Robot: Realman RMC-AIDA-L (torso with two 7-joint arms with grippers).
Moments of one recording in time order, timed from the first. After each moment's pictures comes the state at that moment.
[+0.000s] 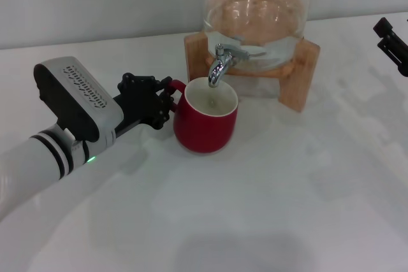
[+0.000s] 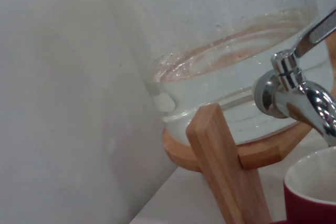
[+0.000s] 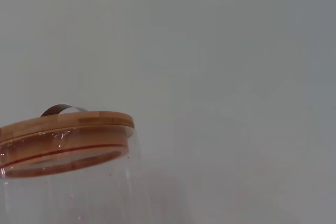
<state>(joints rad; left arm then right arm) -0.78 -2.08 2.33 0.22 -0.14 0.73 -0.22 0.35 2.01 -1.09 -0.12 -0.50 -1.48 0.65</state>
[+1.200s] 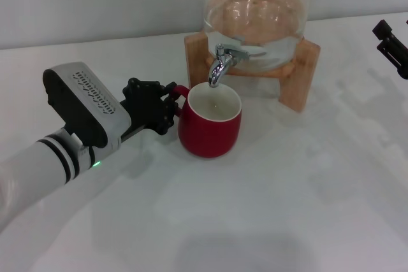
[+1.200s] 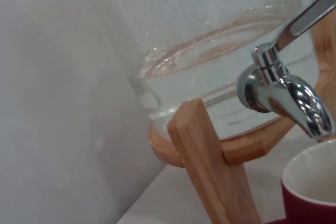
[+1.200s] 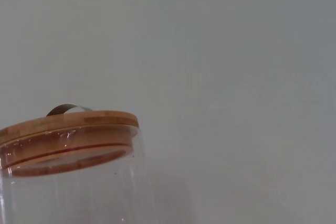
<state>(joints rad) -0.77 -2.09 2.34 0.24 -0.14 0.70 -0.20 0.34 2.01 -1.10 -0.12 -0.50 -1.49 0.65</state>
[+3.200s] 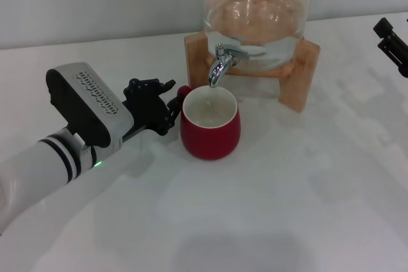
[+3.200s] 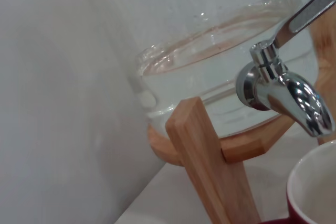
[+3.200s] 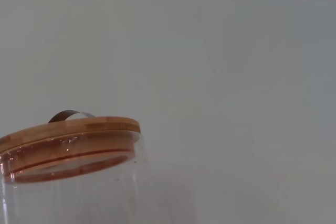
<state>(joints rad) -0.77 -2.09 2.34 0.25 -0.14 0.68 -0.19 0.34 2.01 -1.10 -0.12 -0.50 -1.50 0.66</state>
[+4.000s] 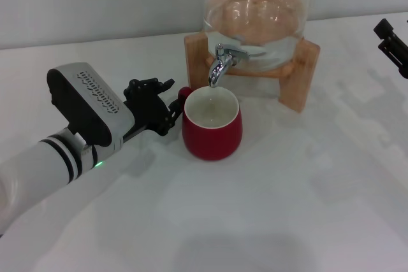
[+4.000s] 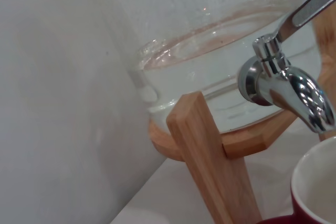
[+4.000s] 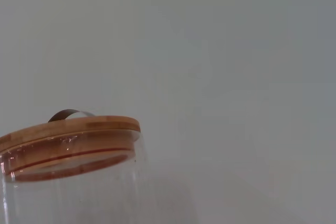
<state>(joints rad) -0.76 -2.09 2.34 0.27 -0.14 0.66 -0.20 0.34 2.01 -1.10 -0.12 -0.50 -1.50 0.66</state>
